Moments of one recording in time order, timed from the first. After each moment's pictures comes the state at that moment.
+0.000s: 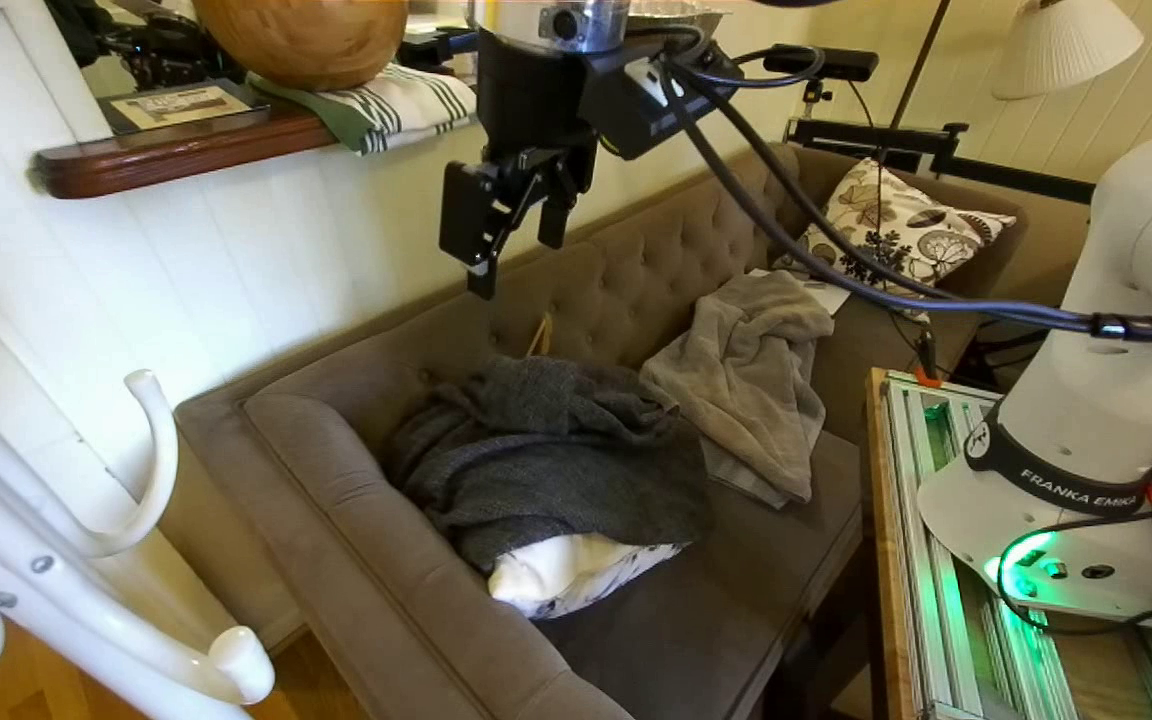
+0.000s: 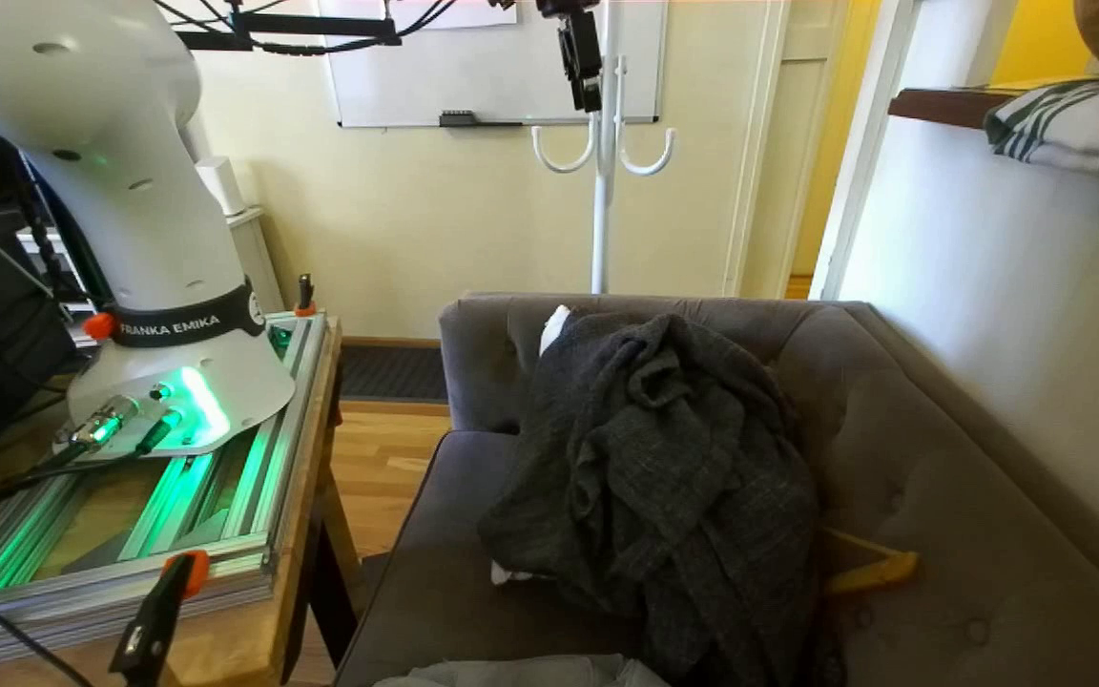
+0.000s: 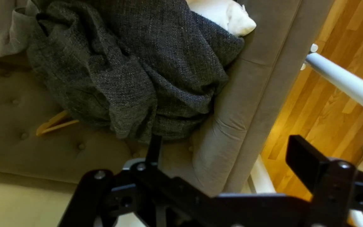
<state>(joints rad) 0.01 -0.26 0.30 -2.35 -0.08 2.28 0.56</state>
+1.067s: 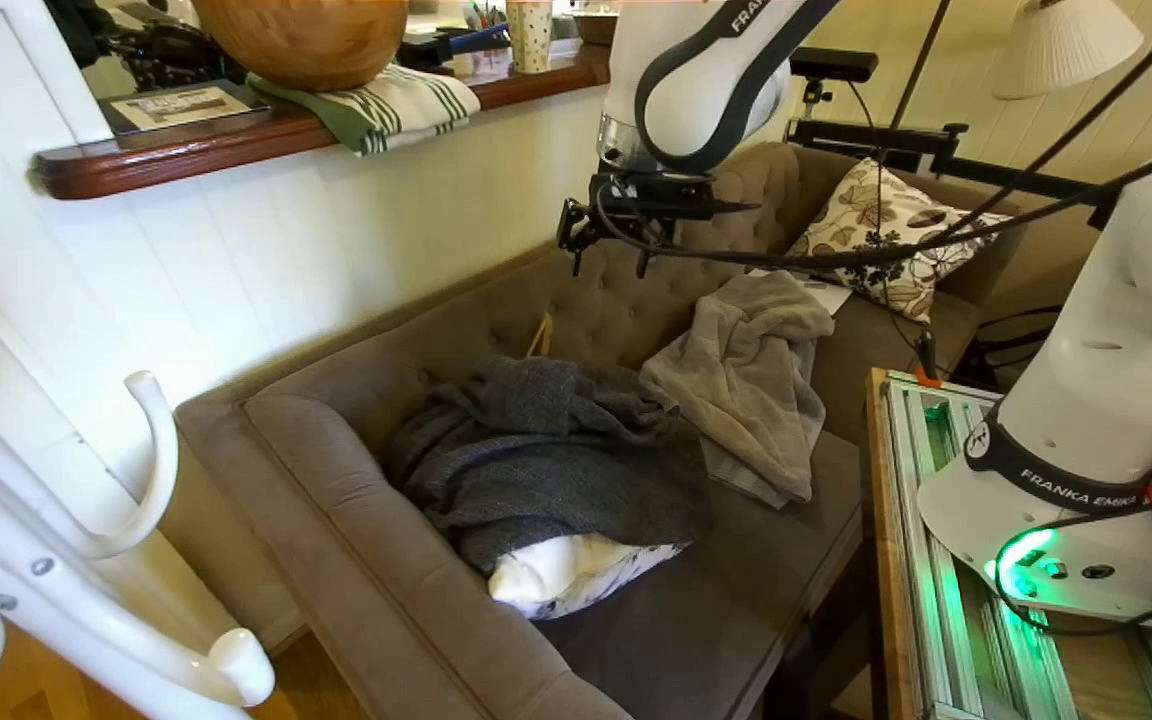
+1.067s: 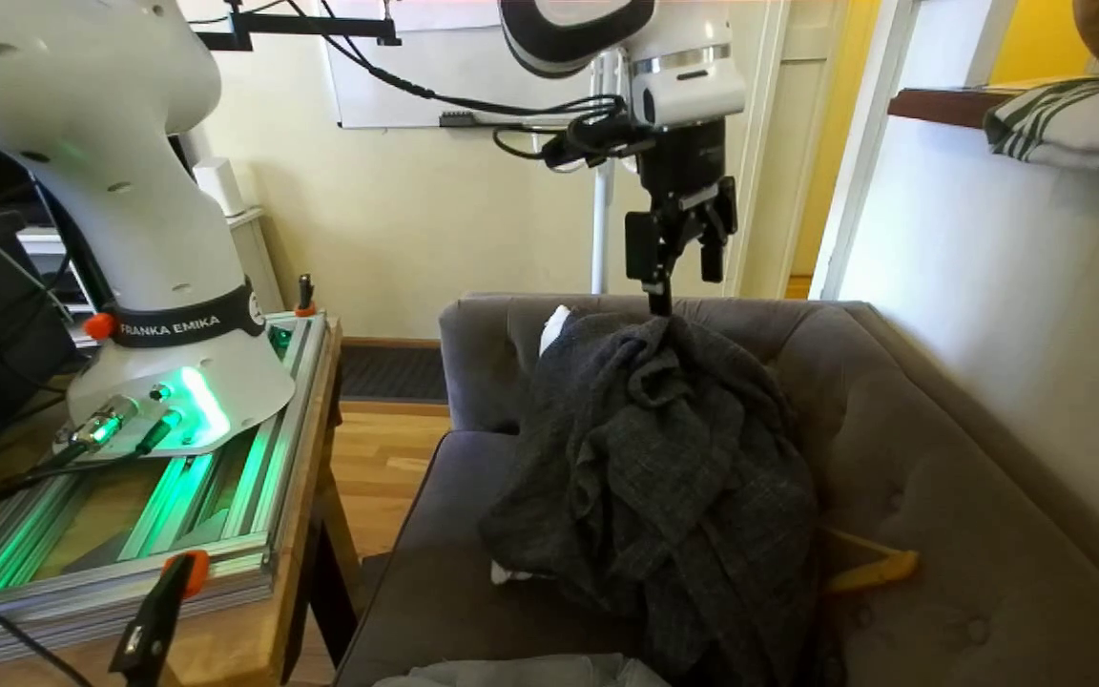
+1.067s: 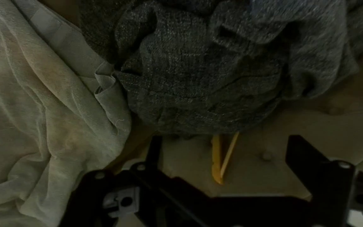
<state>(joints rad) -0.19 0.05 -0.11 -2.48 -0.08 2.70 0.88</state>
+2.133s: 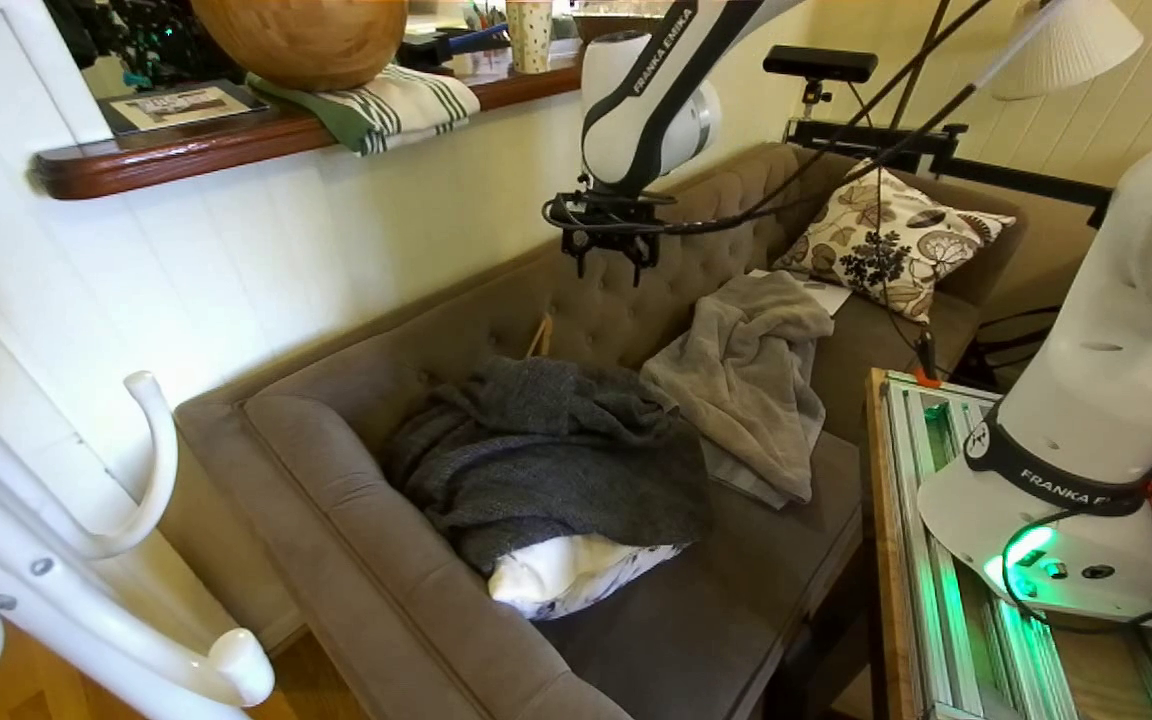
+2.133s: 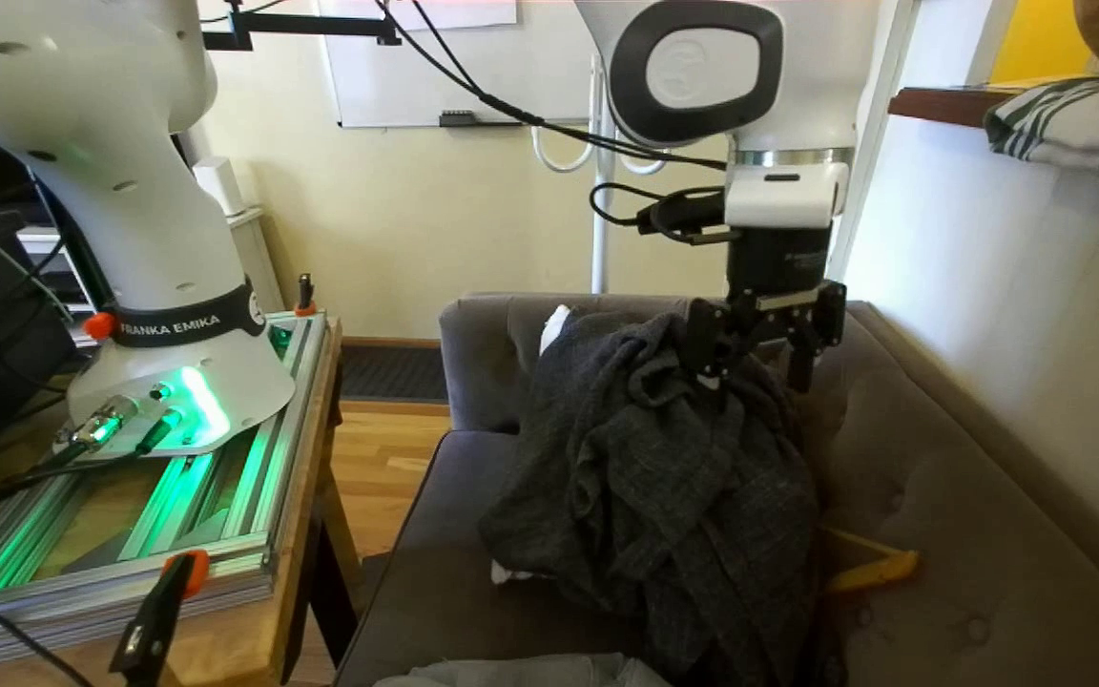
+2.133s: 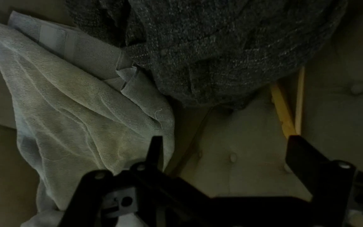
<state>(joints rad) -0.14 0.38 -0.28 -2.18 -0.02 2.60 1.14</state>
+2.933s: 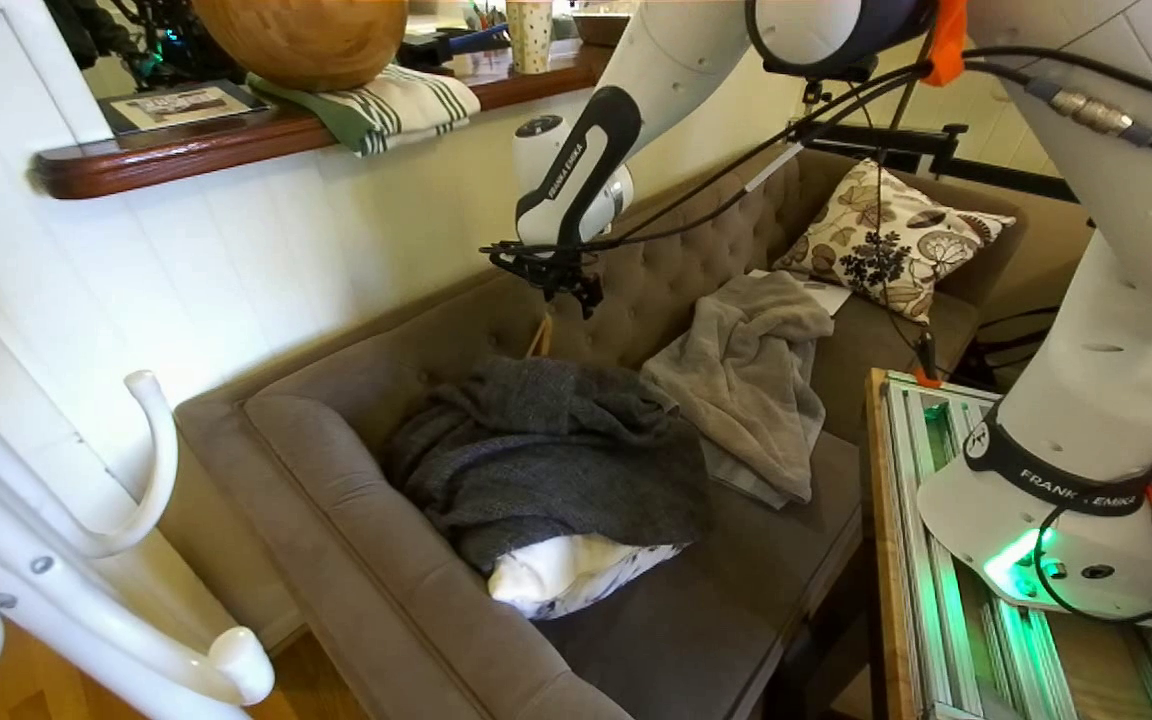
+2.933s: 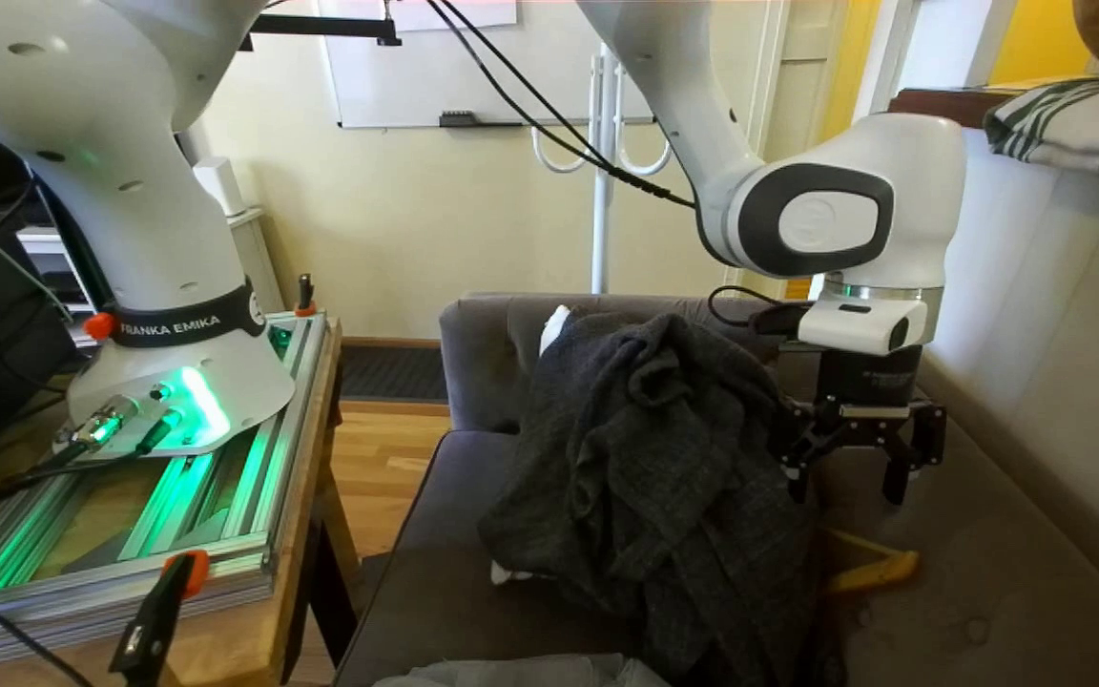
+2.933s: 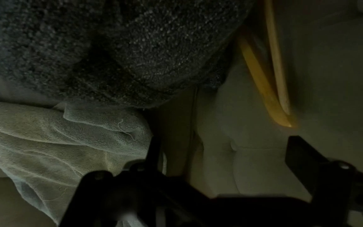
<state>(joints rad) -0.09 0.86 -0.34 -1.70 0.02 2.56 1.56</state>
